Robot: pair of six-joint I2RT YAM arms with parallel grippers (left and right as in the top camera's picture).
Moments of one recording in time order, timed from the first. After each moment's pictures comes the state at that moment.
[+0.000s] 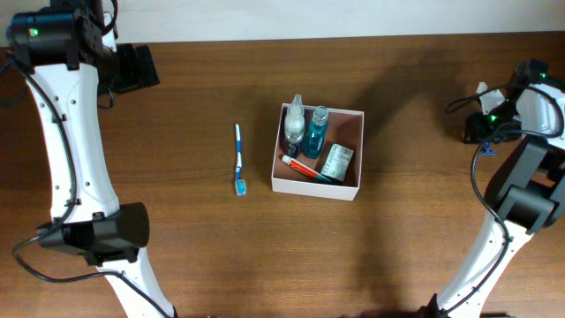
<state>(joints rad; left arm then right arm) 0.08 2.12 2.63 -1.69 -0.06 -0.20 -0.47 2.44 2.05 -1.09 -0.04 -0.51</state>
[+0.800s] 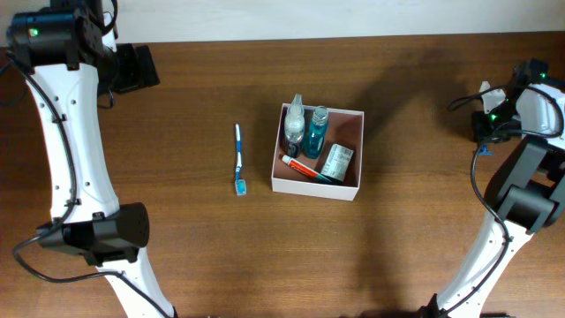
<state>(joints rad) 0.08 2.12 2.63 -1.69 -0.06 -0.20 -0.47 2.44 2.05 -1.08 -0.02 -0.45</state>
